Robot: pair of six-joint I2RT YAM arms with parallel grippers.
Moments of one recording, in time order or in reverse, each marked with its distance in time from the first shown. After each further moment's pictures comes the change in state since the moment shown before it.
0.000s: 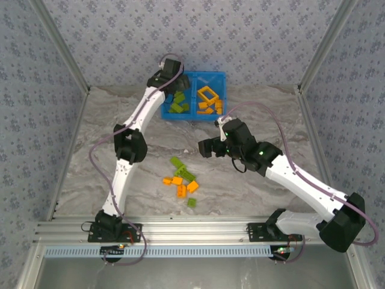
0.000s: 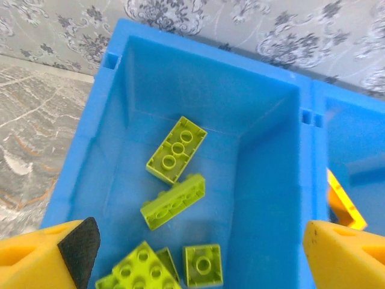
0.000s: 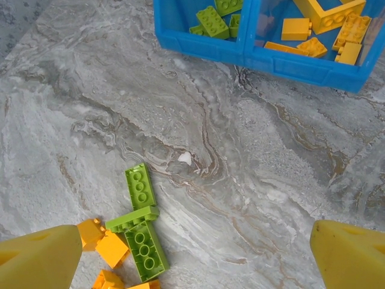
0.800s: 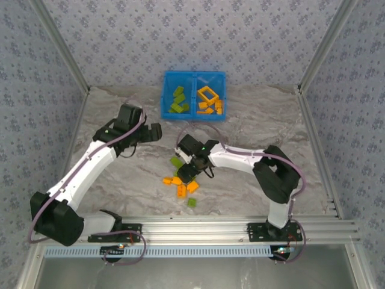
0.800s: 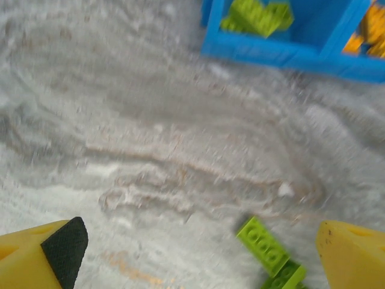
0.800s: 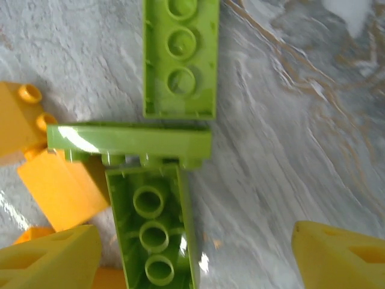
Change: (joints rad) left arm 0.000 -1.267 -1.524 0.110 0.076 0.113; right arm 0.159 0.669 0.202 -0.084 -0.140 -0.249
